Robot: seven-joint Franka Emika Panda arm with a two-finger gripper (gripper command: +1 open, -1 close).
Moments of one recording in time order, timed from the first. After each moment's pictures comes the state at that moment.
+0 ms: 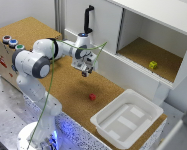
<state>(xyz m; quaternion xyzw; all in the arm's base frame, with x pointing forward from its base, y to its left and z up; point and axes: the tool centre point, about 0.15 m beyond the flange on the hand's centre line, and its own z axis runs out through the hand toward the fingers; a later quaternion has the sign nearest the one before) 0.399 -0.005 0.288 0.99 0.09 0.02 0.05</state>
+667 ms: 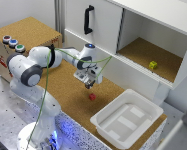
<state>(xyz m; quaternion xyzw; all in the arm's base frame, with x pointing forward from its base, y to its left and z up) 0.346 -0.083 0.270 1.00 -0.01 0.02 0.01</state>
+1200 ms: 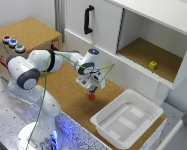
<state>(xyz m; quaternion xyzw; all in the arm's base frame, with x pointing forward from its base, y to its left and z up) 0.347 -0.104 0.264 1.00 -0.01 0.02 0.01</state>
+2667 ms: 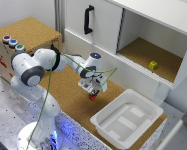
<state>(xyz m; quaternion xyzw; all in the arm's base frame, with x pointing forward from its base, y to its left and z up) 0.364 -0.112 0.267 1.00 -0.01 0.05 0.01</state>
